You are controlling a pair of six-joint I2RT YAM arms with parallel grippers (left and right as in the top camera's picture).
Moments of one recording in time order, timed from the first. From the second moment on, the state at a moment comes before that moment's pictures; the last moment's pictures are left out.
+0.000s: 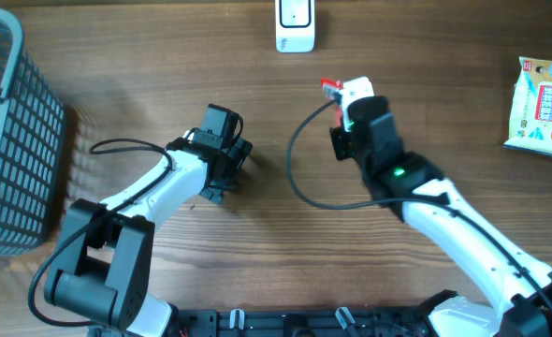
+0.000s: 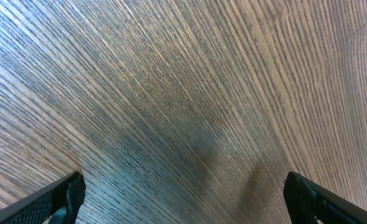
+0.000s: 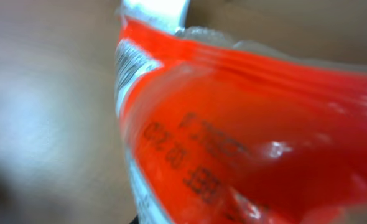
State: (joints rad) left arm -0.35 1.70 0.92 -0.48 -0.01 -1.36; right arm 0.47 1.40 0.89 -0.19 0.24 0.02
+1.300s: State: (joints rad) left arm -0.35 1.70 0.92 -0.47 -0.03 -1.36; right arm 0.46 2.38 1.48 0.84 0.32 -1.37
